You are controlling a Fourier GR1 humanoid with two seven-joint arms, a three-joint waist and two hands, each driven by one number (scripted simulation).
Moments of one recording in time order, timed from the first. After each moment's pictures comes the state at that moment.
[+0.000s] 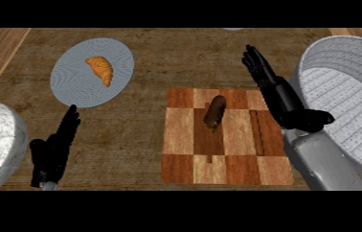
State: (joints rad) left arm 0.02 0.51 -0.33 -1.40 0.36 0.38 -0.06; right arm -0.39 -0.34 0.31 -1.41 -0.29 -0.05 -0.24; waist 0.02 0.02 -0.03
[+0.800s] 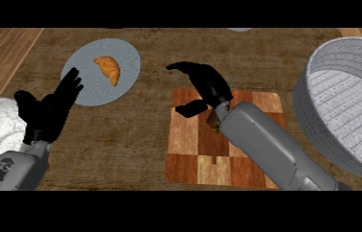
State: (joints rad) left arm -0.22 0.55 -0.26 -1.37 0.43 0.25 0.08; right arm -0.81 -0.17 0.65 -1.00 0.24 -0.22 0.11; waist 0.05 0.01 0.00
